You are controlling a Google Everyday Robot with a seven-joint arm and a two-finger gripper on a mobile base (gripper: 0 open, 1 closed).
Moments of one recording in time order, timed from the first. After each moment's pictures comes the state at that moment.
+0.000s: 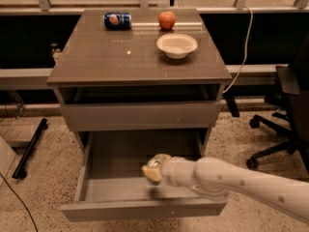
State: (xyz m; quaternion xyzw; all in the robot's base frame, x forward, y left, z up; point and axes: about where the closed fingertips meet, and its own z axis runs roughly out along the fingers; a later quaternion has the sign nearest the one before) arm 0.532 0.002 0.525 -0.32 0.82 0.27 0.40
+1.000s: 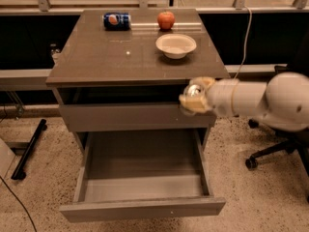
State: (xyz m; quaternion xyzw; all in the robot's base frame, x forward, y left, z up) arm 0.596 -0.115 0.815 -0.42 0.72 0.18 0.52
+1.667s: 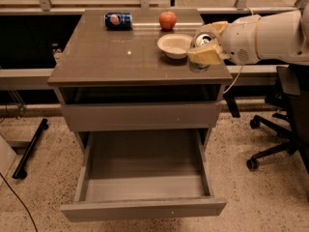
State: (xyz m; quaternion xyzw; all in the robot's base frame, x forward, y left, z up) arm 0.605 -0.119 0.966 -0.50 0.67 0.14 0.53
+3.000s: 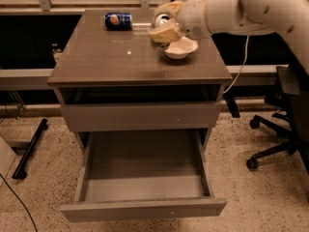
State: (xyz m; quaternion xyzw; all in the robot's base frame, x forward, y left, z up) arm 0.679 -0.025 0.985 -0.57 0.59 0.16 0.54
